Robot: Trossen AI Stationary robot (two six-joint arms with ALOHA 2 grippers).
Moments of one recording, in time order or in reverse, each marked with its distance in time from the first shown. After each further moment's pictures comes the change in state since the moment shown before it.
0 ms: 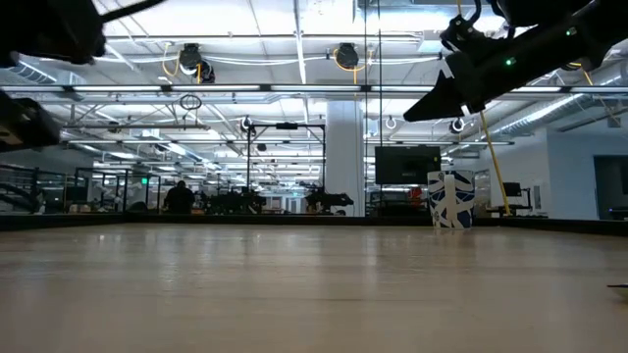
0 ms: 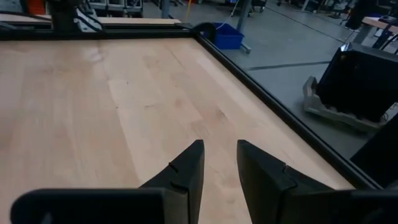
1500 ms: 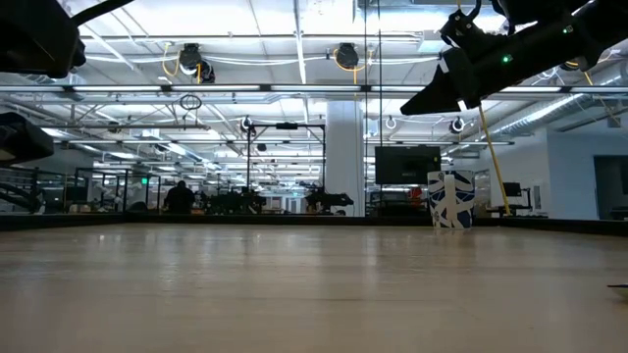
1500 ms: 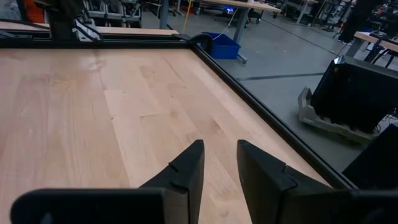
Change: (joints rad) left arm -0.080 0.078 -0.001 0.029 -0.136 0.004; right arm -0.012 0.000 0.000 0.051 0.003 -0.052
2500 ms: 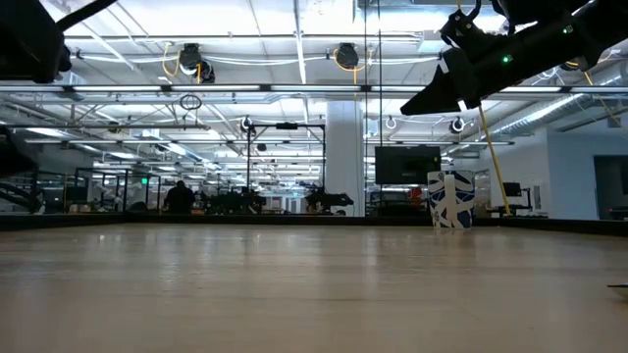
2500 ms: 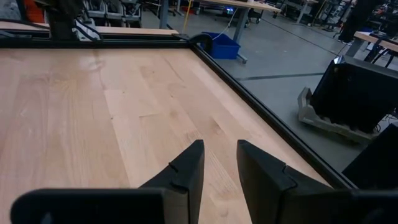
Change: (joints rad) left arm -0.037 0.000 -0.066 0.147 -0.050 -0.070; right arm 0.000 0.000 0.000 0.000 0.000 0.000
